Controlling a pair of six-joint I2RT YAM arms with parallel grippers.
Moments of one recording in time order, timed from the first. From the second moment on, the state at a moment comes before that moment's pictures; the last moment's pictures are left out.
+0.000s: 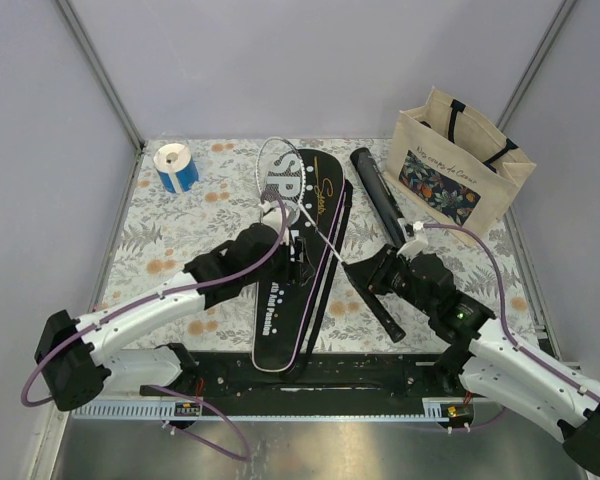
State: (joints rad) left arm -0.86 1.14 0.88 -0.34 -0.06 -0.57; right arm 0.75 0.71 0.49 -0.05 0.03 0.92
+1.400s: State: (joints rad) left arm -0.88 1.46 0.79 0.10 -0.07 -0.94; right arm 0.74 0.84 0.25 0.11 -0.20 0.97
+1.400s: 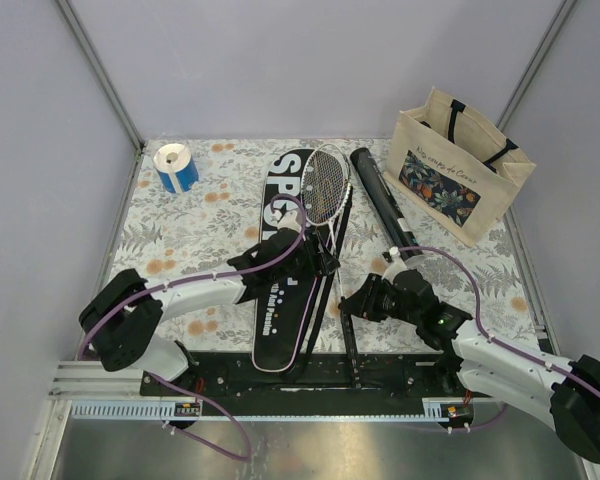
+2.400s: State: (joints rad) left arm -0.89 1.62 0.86 0.13 0.02 -1.05; right arm 0.75 1.06 0.22 0.33 -0.31 0.95
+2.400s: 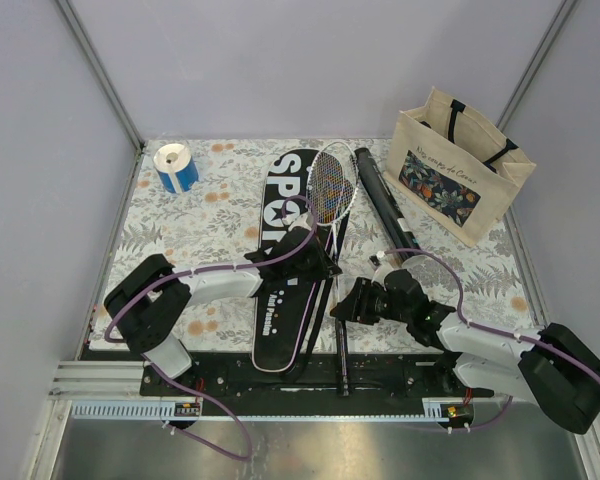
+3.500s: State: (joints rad) left arm -0.91 1.26 0.86 -0.28 -0.04 -0.67; right arm 0.76 0.54 0.16 0.20 -0.15 1.13
